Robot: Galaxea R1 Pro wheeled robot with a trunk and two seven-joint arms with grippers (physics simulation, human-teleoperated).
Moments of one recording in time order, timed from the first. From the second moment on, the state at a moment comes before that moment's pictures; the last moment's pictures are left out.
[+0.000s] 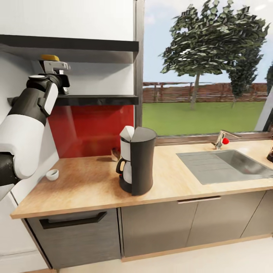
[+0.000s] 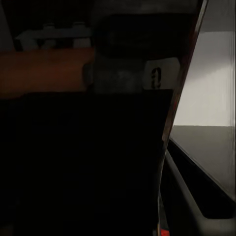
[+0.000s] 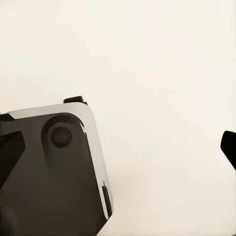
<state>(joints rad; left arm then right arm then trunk) -1.63 0.15 -0.04 -0.65 -0.01 0.44 0.12 -0.02 -0.12 -0.09 -0.11 -0.11 -0.20 0.00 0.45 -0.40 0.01</state>
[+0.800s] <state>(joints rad) -1.54 0.15 -0.04 -0.76 0.00 0.45 0.09 -0.02 -0.12 -0.09 -0.11 -0.11 -0.20 0.00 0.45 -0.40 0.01</state>
